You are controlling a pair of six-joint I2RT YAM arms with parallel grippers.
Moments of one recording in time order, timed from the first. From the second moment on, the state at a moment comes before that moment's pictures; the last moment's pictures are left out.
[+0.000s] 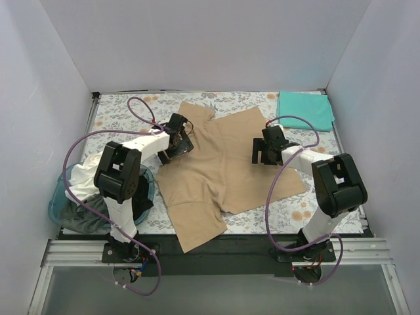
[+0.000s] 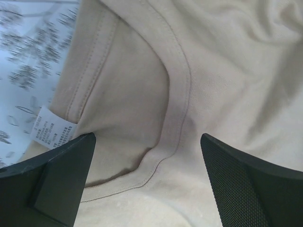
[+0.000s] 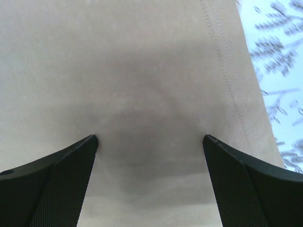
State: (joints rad) left arm -0.42 1.93 1.30 -0.53 -0.27 -0.88; right arm 0.37 1.71 0.95 -0.20 0.21 0.32
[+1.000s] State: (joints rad) left arm -0.37 2.00 1.68 -0.62 -0.24 -0.66; right arm 0.31 1.59 1.14 -0.32 0.20 0.27
